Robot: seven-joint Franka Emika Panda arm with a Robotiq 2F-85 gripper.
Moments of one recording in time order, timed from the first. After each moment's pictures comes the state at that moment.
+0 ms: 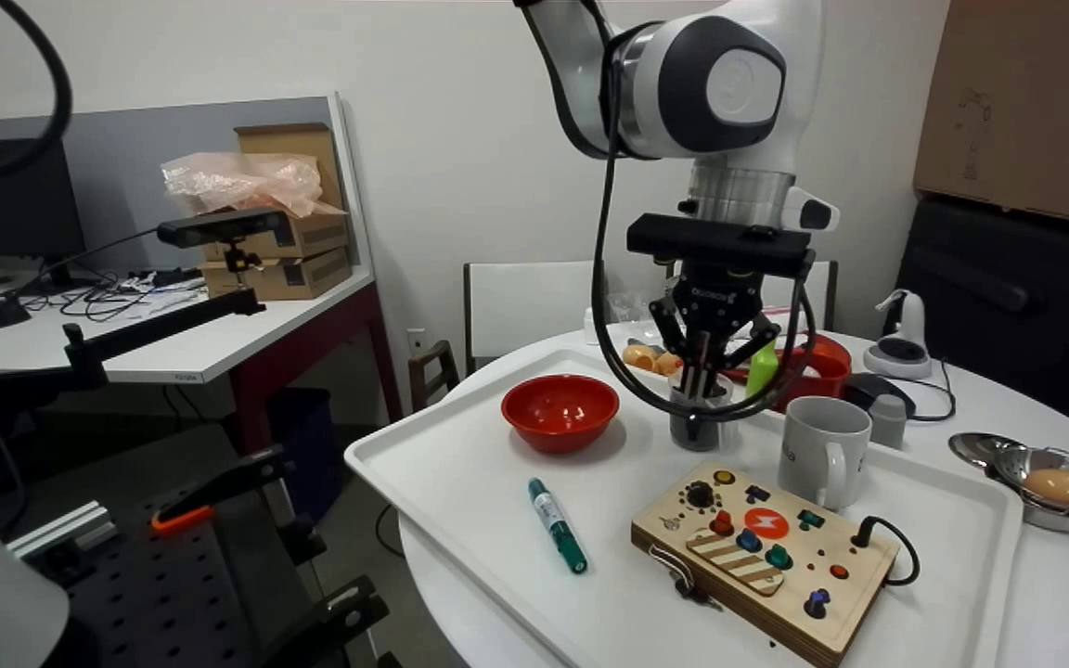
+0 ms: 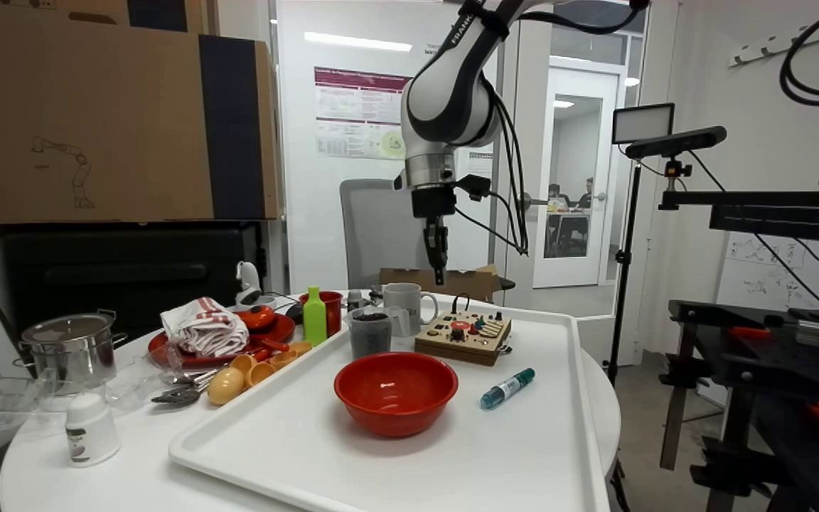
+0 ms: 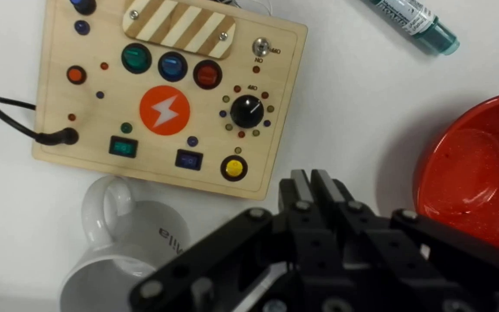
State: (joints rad) arm -0.22 0.60 0.01 -1.92 -0.01 2.40 -0.45
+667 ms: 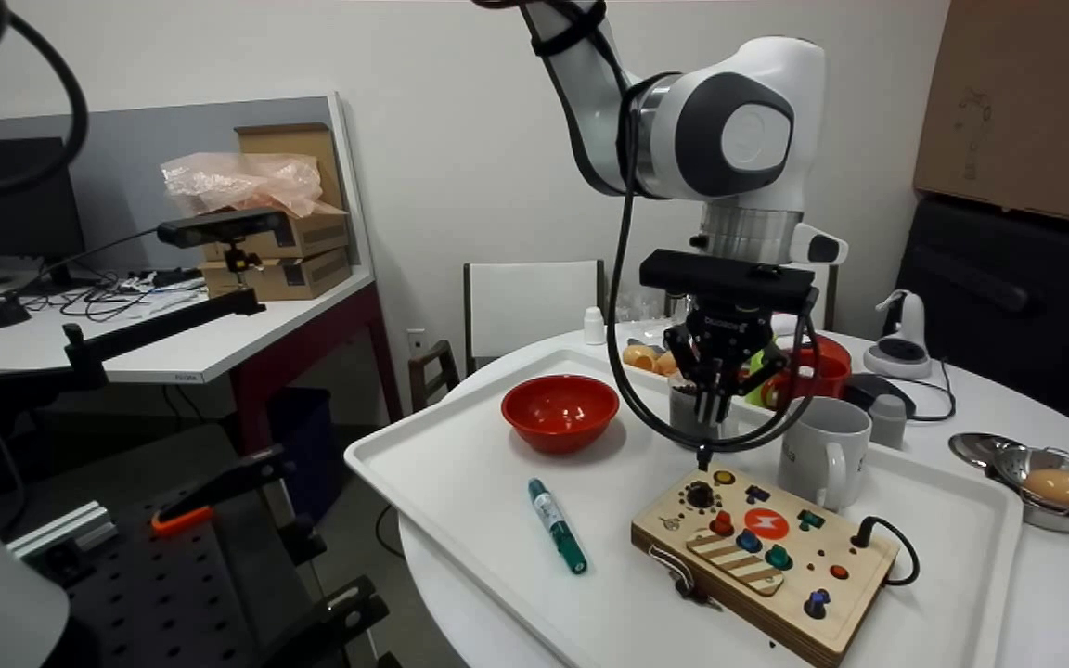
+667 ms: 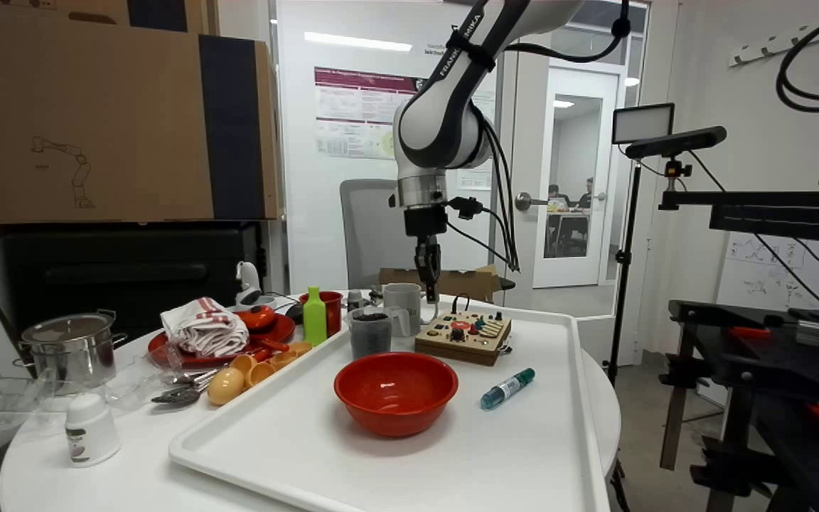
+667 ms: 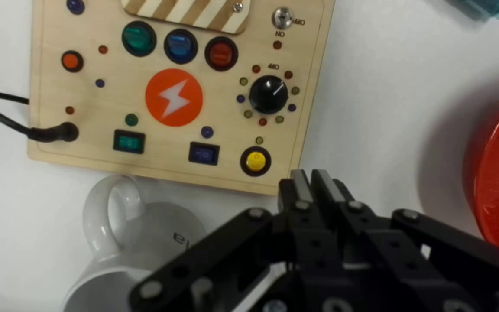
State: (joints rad) arm -0.21 0.71 -0.01 -1.83 -0.02 2.42 -0.39
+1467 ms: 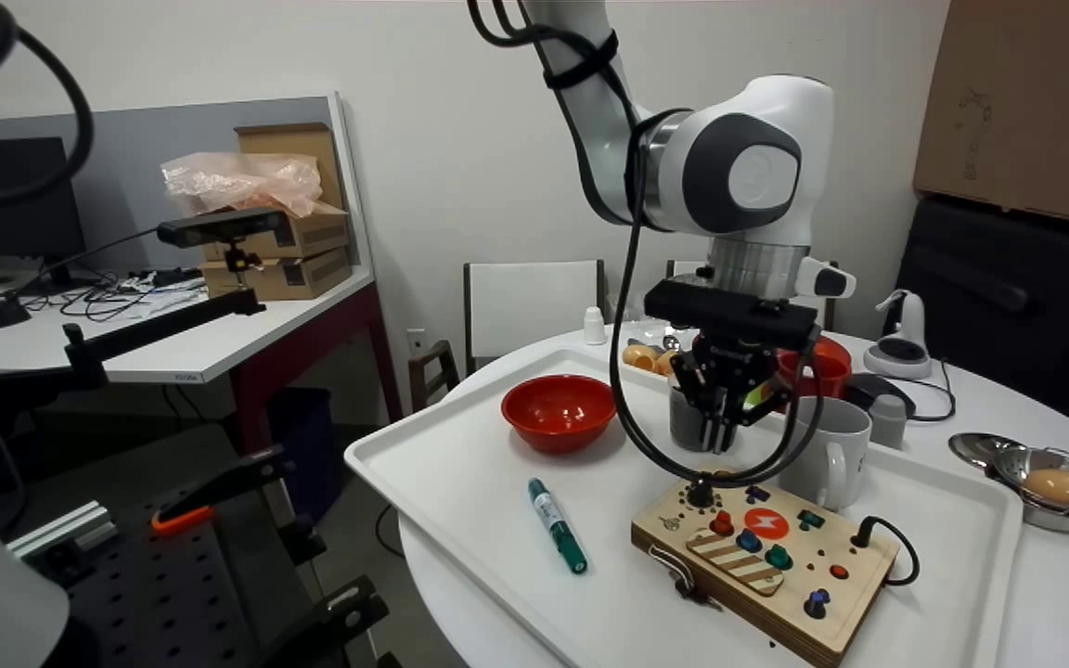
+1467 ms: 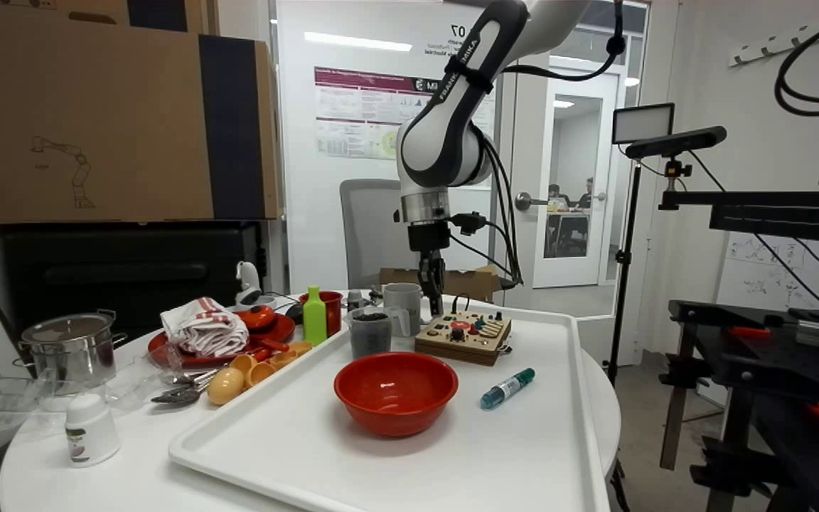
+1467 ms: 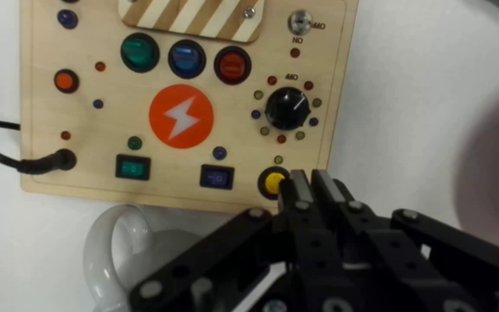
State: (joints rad) arm -0.22 0.78 -0.02 -1.80 -0.02 2.45 -0.36
